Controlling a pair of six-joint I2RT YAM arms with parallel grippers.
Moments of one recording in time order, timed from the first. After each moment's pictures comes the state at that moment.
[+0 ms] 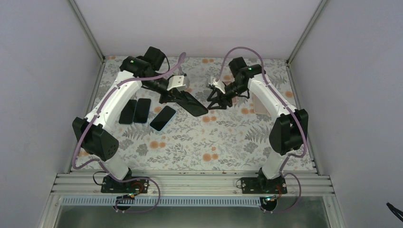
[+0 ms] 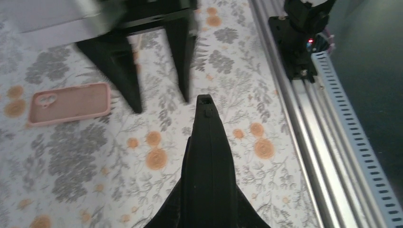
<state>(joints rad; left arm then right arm) -0.42 1.68 1.79 -1.31 0.86 1.04 0.37 1.76 1.61 -1.21 -0.85 -0.98</state>
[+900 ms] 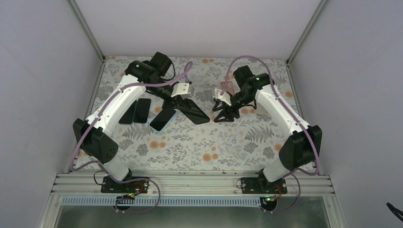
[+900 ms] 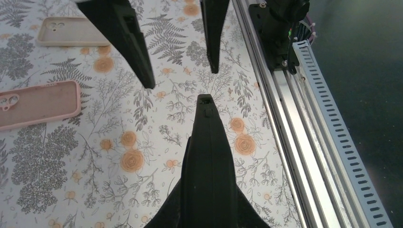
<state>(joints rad) -0.50 1.65 1.74 -1.33 0.83 1.03 0.39 1.57 1.48 -1.26 -0.77 -1.05</state>
